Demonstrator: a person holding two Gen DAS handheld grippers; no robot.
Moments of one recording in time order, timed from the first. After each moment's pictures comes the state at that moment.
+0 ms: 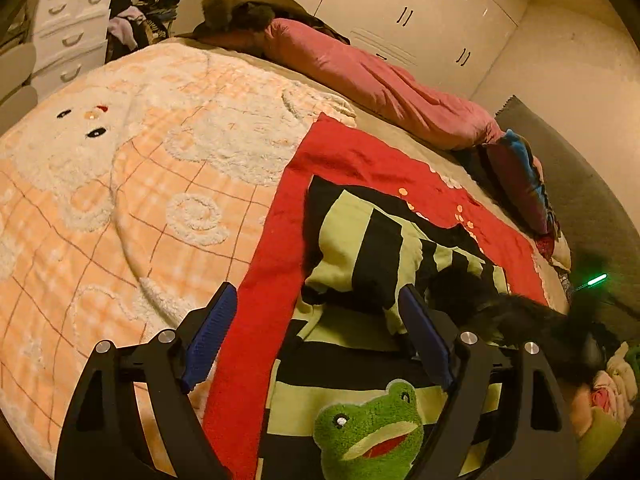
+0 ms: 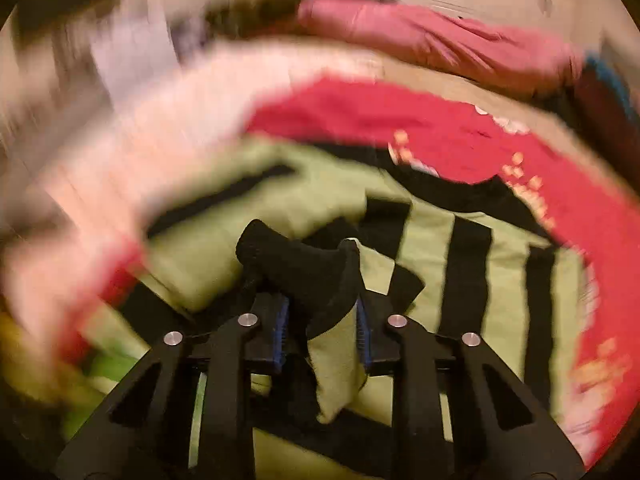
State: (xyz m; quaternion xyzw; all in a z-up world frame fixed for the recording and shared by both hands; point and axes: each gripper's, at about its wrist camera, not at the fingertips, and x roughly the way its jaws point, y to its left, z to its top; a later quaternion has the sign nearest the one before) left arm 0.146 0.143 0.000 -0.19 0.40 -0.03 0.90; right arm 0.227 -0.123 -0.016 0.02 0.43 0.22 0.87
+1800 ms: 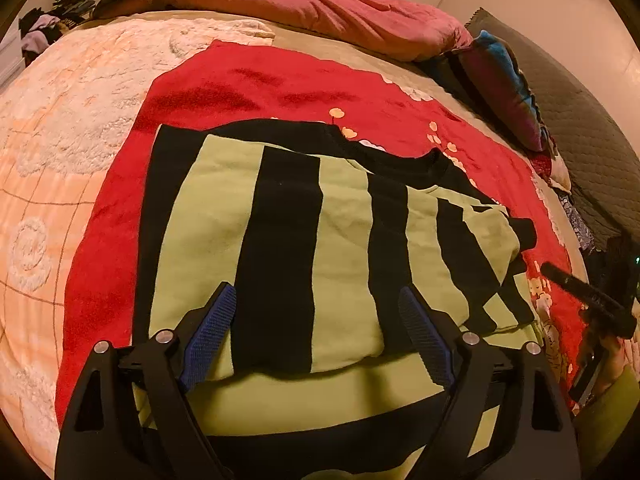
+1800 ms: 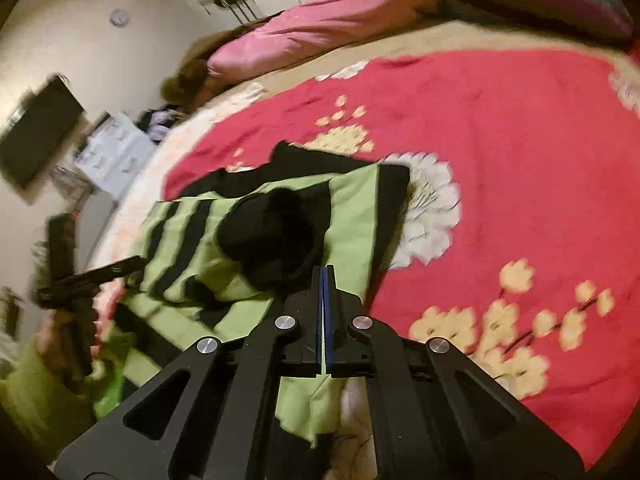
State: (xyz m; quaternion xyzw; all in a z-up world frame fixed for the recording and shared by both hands) left arm 0.256 0.023 -0.058 -0.11 0.49 -0.12 0.85; right arm 0.238 -0.370 -0.057 0.18 0.46 0.21 0.84
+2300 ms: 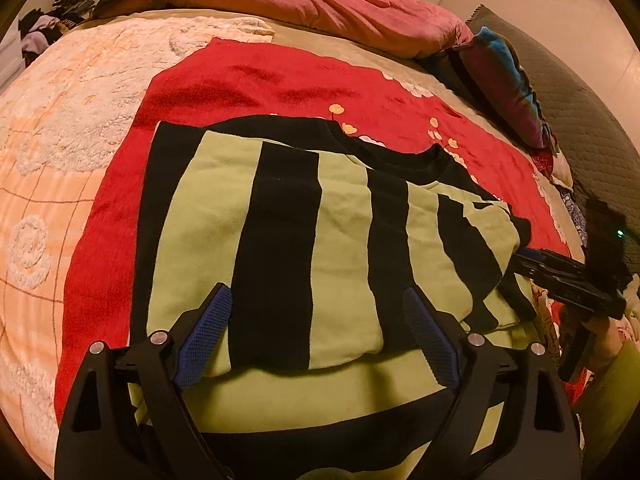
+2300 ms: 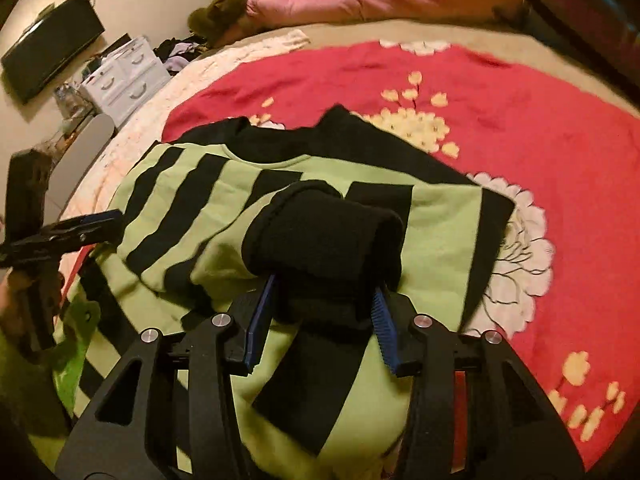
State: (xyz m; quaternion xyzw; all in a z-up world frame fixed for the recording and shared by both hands) left arm 0.257 0.022 -0.060 -0.10 0.50 -0.11 0.85; right arm 0.288 -0.299 -0.079 0.06 0.50 0.25 0.83
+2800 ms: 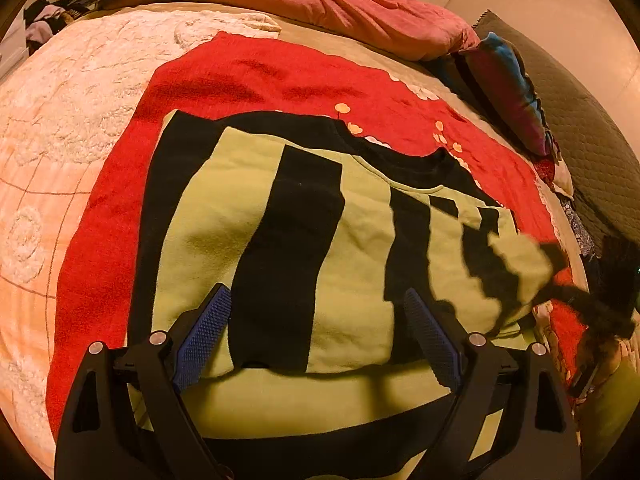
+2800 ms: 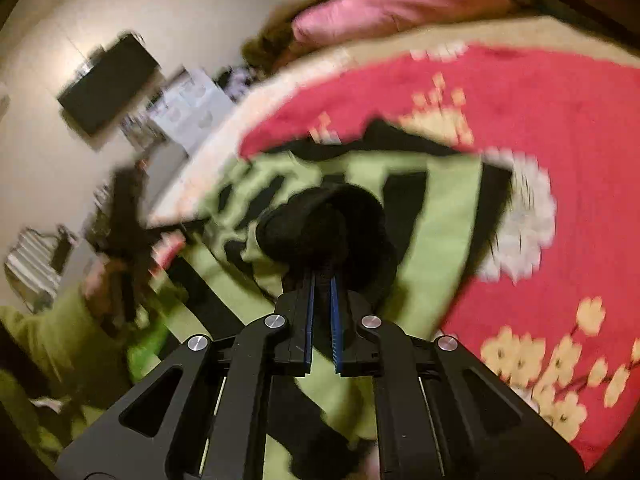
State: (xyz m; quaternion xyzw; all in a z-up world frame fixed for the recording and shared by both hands) left arm 0.260 0.023 -0.065 -0.12 0.50 -0.11 0.85; right arm 0.248 -0.344 -0.070 0.14 0.48 0.35 0.79
